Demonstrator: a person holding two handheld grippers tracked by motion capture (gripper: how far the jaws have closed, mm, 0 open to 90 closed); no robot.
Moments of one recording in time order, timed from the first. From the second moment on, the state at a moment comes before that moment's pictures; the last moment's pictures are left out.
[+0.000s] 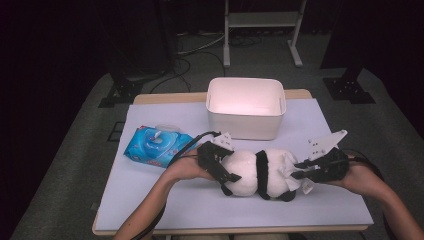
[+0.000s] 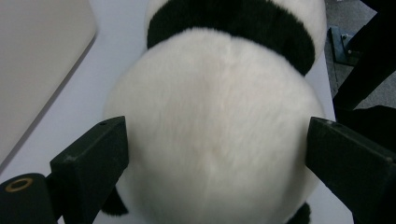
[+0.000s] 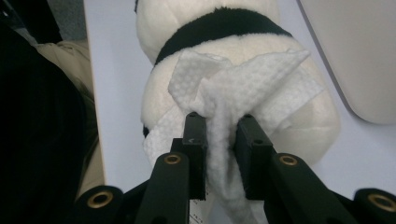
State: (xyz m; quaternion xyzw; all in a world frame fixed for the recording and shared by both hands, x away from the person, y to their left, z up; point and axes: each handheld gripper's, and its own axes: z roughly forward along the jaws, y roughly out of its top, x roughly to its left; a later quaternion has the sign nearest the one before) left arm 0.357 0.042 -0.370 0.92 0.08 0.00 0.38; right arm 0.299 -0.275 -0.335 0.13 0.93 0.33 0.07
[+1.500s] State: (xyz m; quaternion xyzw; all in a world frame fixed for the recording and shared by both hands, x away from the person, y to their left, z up) left arm 0.353 0.022 -0.367 0.92 0.07 0.00 0.38; right arm 0.294 -0.310 -0.366 0.18 0.91 0.37 0.06
